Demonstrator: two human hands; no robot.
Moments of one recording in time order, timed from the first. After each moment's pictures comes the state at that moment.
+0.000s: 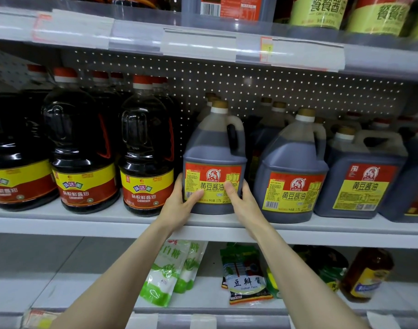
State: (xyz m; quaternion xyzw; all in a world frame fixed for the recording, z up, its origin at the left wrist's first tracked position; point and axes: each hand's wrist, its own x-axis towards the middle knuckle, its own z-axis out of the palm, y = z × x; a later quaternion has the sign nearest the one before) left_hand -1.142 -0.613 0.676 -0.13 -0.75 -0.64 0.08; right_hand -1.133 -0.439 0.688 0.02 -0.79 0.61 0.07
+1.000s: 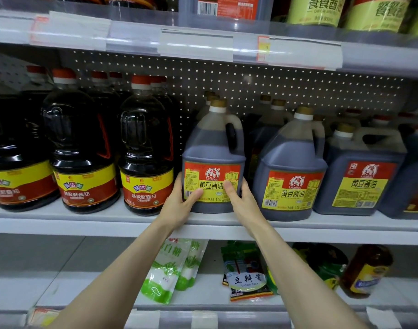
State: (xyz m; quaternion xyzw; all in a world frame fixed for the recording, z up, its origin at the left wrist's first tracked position) left_hand -1.142 -0.614 0.674 -0.12 -0.76 -0.63 0.08; right_hand -1.132 -0.443 0.687 0.02 -0.79 0.61 0.08
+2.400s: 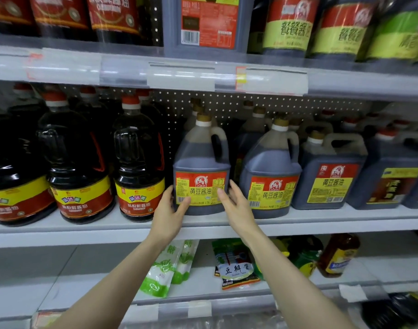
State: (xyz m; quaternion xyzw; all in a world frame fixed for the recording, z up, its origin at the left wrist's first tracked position) left_hand -1.103 -0.614 0.694 -0.06 -0.78 -0.62 0.09; right_hand -1.091 -0.445 0.714 -0.01 -0.76 0.64 0.07
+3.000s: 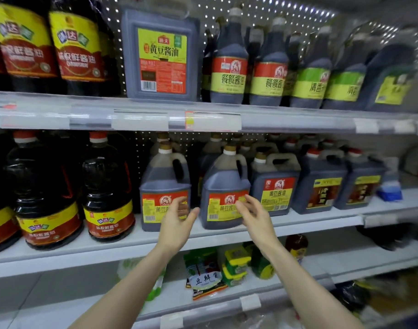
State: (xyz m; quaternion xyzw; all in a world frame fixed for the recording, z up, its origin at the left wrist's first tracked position) left_hand -1.056 -0.534 0.759 -0.11 -0.78 -0.61 0.09; right_hand -1.010 -0.348 0.778 -0.10 -0.76 0.62 0.17
